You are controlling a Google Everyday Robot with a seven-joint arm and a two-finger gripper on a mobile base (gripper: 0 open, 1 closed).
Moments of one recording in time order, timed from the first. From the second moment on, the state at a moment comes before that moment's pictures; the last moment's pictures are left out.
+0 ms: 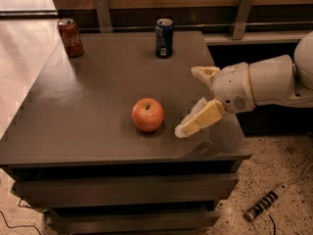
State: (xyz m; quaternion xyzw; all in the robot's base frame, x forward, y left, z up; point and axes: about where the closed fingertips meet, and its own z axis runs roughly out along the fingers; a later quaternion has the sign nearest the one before) arm 0.492 -0.070 0.890 -0.53 0.68 0.27 0.42
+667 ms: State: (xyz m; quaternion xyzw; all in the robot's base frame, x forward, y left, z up) arm 0.498 -0.028 0.870 -0.54 0.65 0.30 0.45
